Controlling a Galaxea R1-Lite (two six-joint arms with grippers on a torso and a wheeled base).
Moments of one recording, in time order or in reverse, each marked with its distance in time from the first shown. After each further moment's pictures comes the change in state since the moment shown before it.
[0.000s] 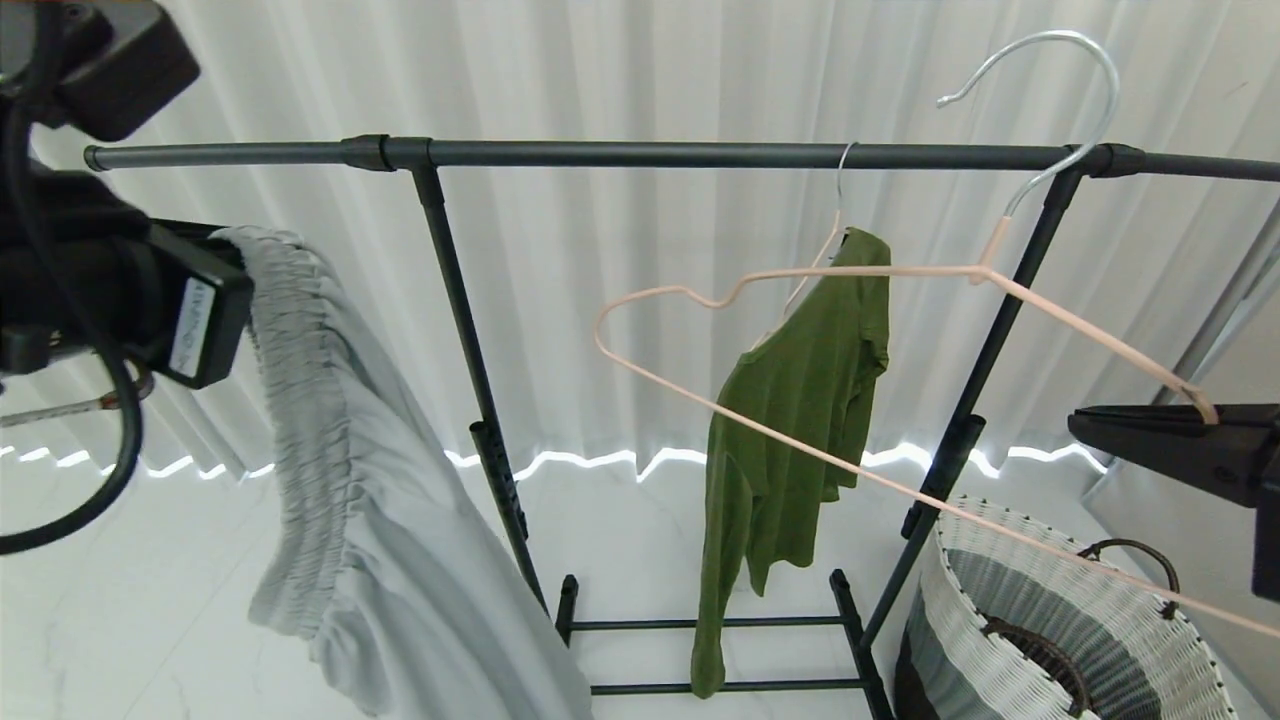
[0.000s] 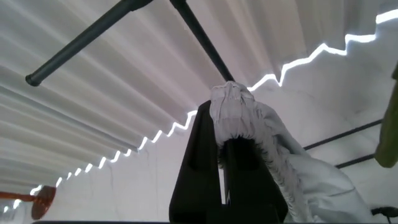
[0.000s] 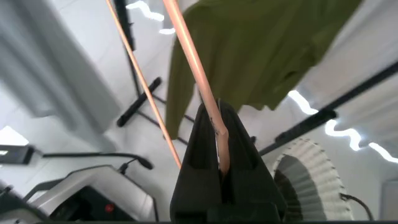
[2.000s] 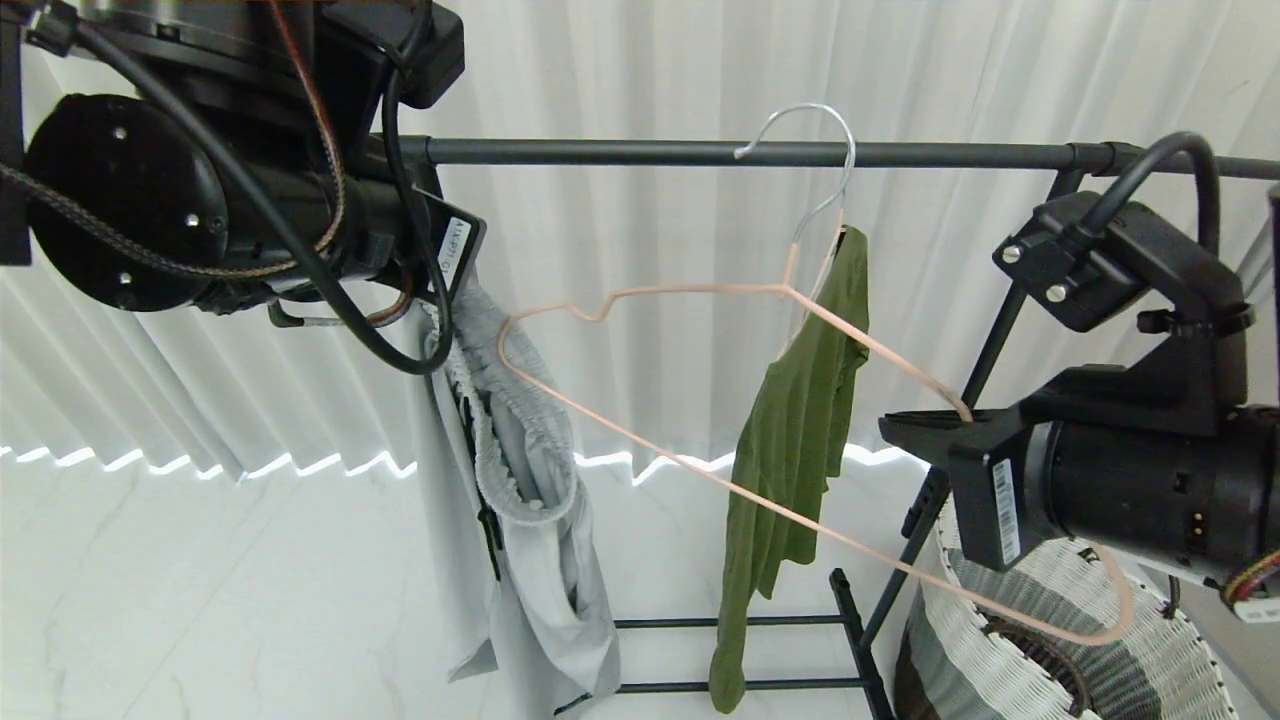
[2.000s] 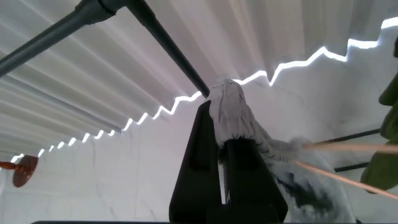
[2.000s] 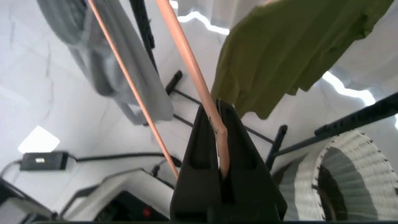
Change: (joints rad) left arm -0.096 0.346 -0.344 0.119 0.148 -0.168; right arm 0.149 0.281 -0.088 -0.133 -0.149 0.207
